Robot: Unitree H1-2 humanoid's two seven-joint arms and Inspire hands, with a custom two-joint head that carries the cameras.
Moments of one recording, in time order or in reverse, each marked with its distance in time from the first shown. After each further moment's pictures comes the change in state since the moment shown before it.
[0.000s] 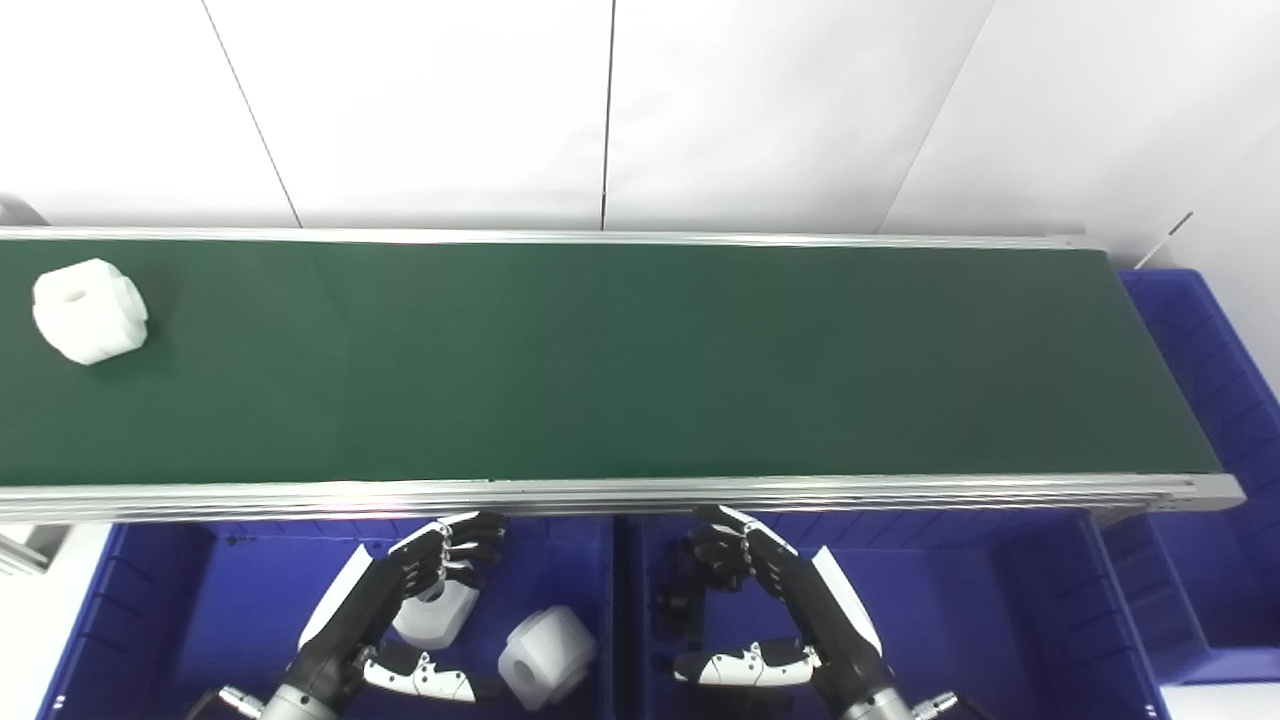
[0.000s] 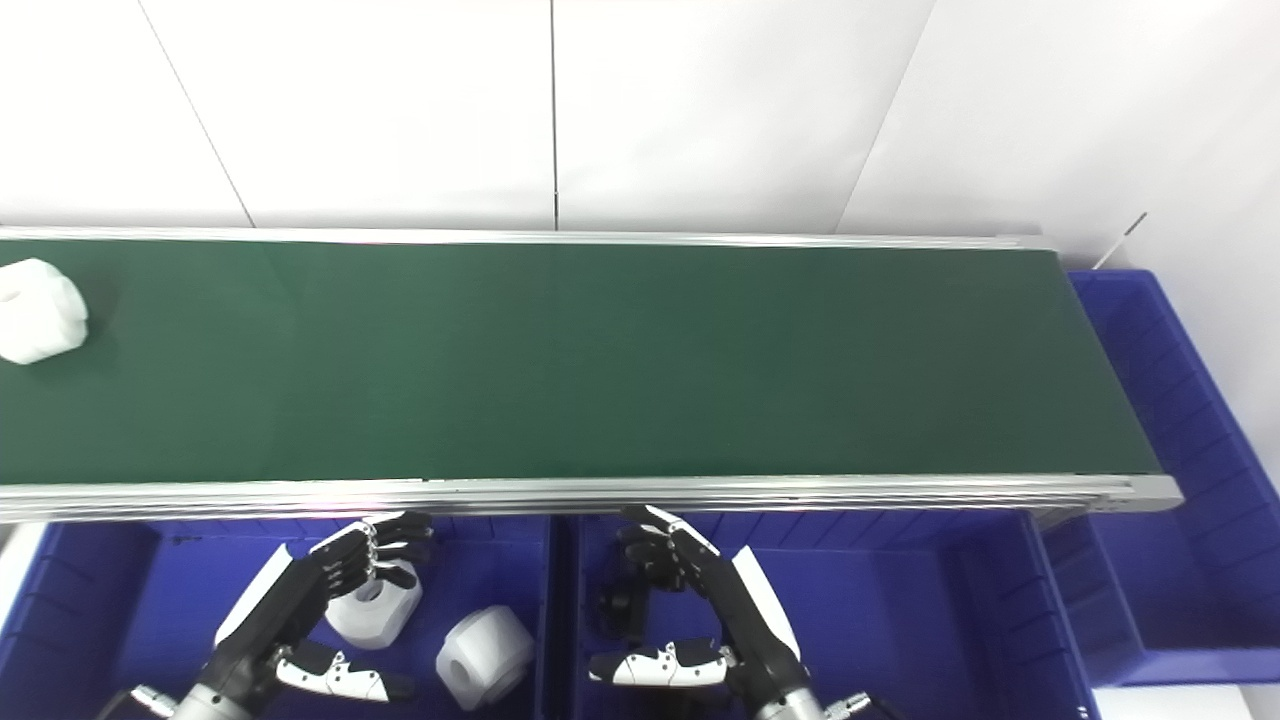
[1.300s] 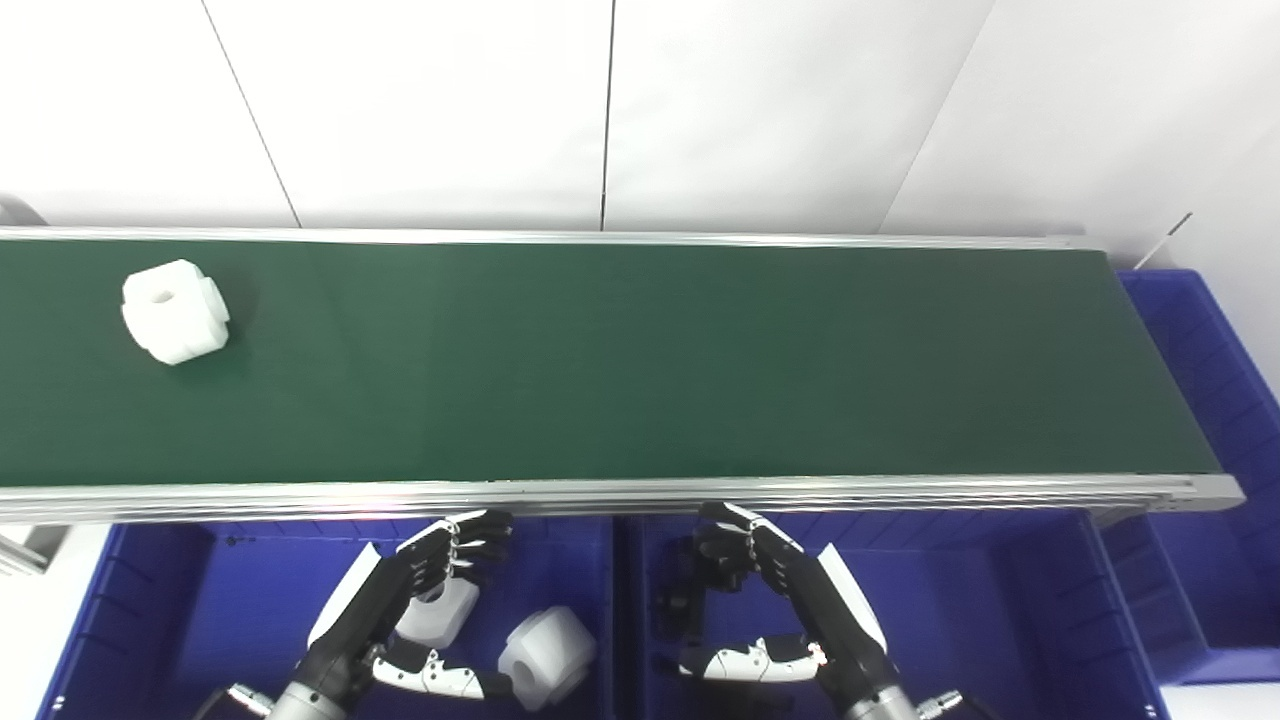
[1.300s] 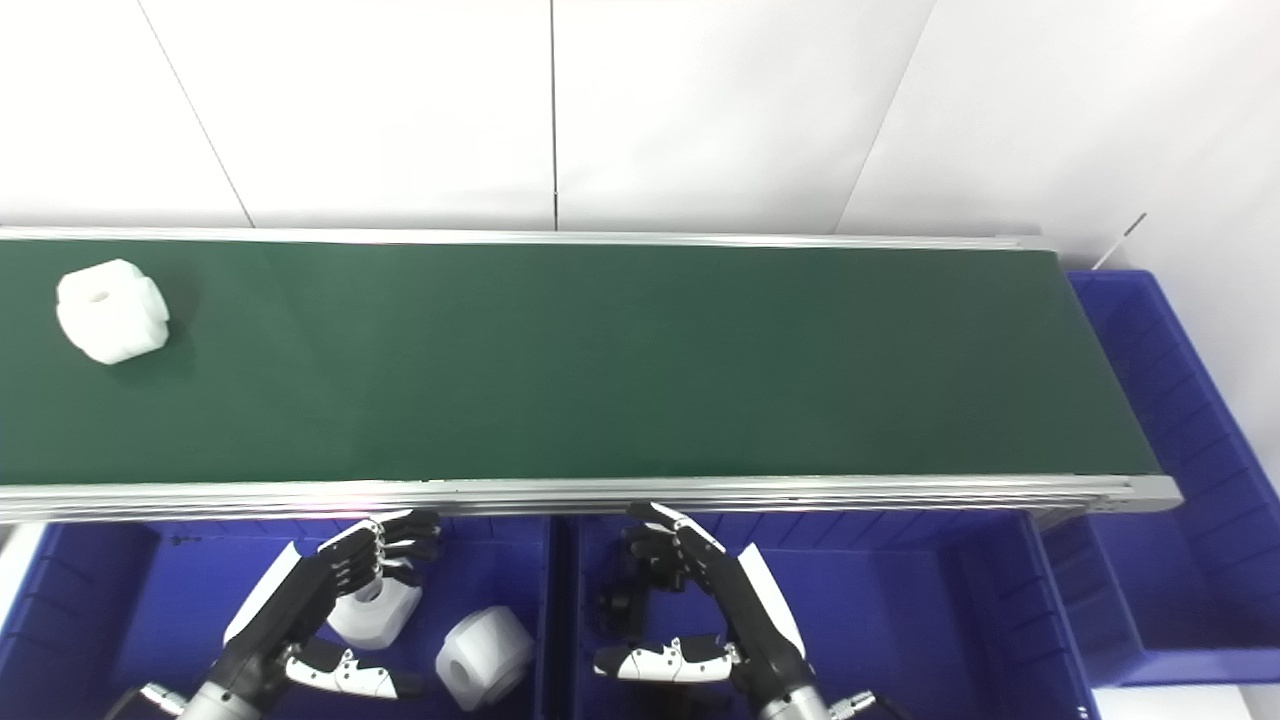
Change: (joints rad) left arm -0.003 -0.013 0.002 0.002 0.006 0.000 0.000; right arm -0.001 0.000 -0.010 -0.001 0.006 0.000 0.000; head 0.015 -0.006
